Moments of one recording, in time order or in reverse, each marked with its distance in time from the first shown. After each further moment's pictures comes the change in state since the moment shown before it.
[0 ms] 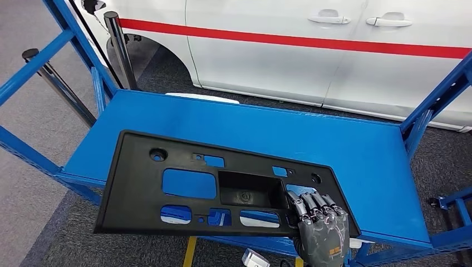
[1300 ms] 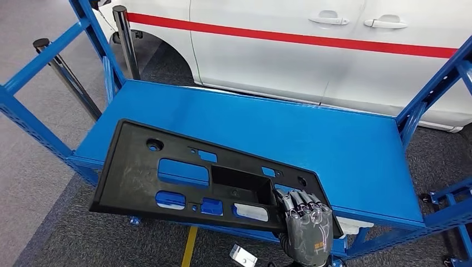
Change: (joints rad) left arm -0.007 -0.012 0.001 0.000 -0.026 0.092 0.041; right arm -0.068 -0.054 0.142 0.077 -0.011 0.000 0.183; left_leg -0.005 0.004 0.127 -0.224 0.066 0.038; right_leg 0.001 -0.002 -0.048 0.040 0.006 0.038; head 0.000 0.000
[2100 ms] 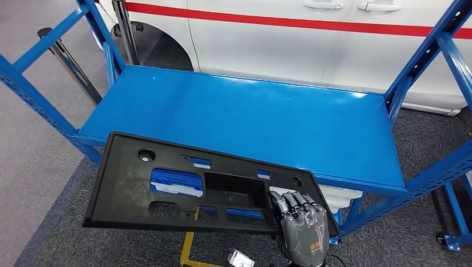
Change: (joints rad) left arm 0.001 0.000 0.000 0.000 -0.001 0.010 -0.015; right arm -0.008 -0.005 0.008 0.018 -0.002 0.000 -0.029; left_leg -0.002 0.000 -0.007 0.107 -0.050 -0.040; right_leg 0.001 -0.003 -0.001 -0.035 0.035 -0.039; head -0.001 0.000
